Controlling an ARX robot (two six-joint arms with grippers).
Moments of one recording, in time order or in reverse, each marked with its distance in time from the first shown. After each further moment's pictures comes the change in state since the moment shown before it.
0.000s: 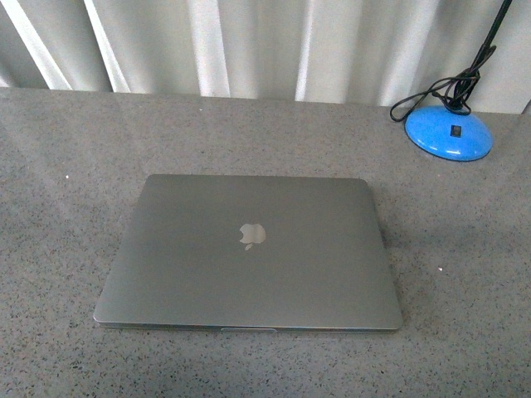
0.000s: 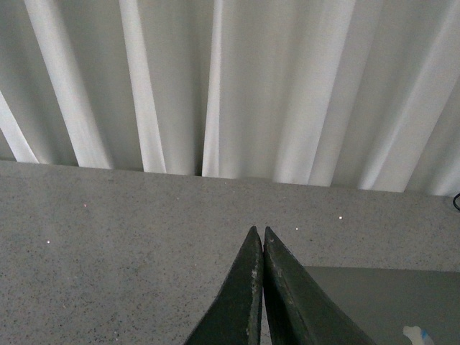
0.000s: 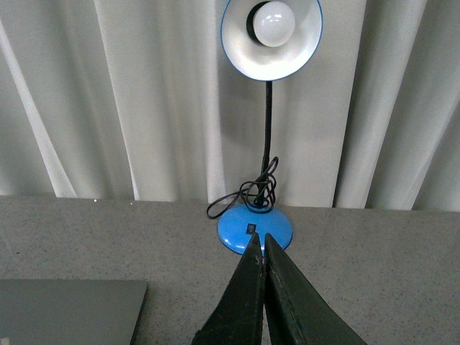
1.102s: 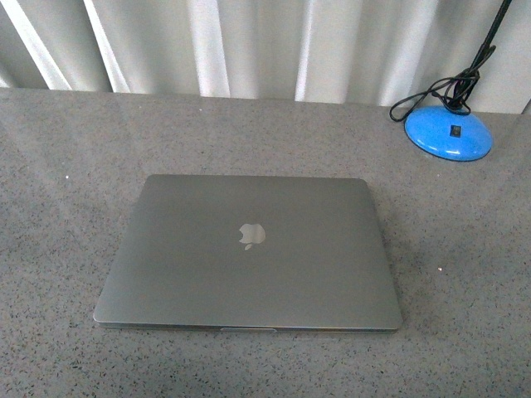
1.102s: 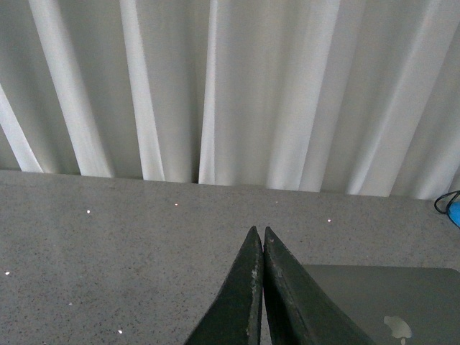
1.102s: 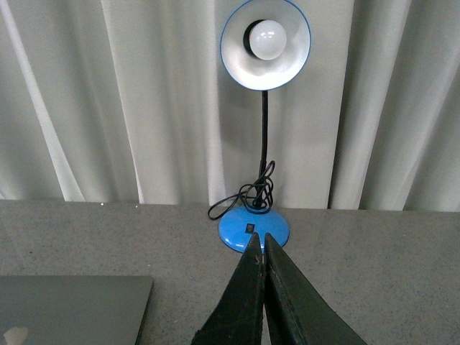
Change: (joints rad) left arm 0.000 -0.502 -0.001 -0.477 0.000 0.000; right arm 0.000 -0.488 -0.002 -0.473 0.000 0.003
